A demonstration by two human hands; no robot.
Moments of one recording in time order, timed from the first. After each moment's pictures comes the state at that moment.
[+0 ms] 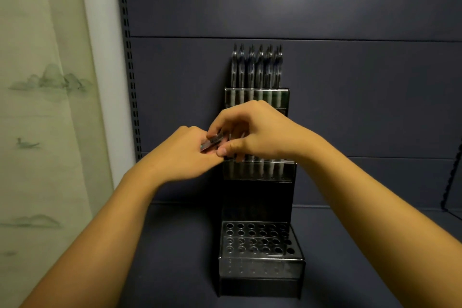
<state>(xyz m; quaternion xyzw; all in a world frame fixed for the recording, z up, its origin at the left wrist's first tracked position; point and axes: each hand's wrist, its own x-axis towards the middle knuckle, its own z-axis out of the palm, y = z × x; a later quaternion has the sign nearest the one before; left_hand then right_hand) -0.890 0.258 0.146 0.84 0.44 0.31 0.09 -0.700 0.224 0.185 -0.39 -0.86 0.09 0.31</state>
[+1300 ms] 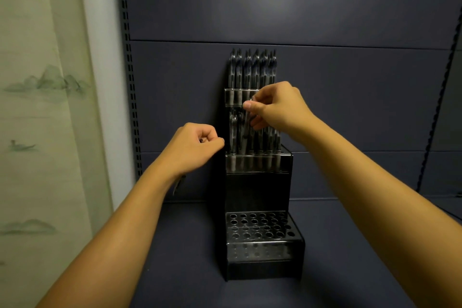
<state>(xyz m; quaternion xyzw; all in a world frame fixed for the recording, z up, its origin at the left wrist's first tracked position) -0.893 0.268 0.127 0.79 0.35 0.45 0.20 -0.690 0.227 0.193 -0.54 -0.67 0.06 0.50</state>
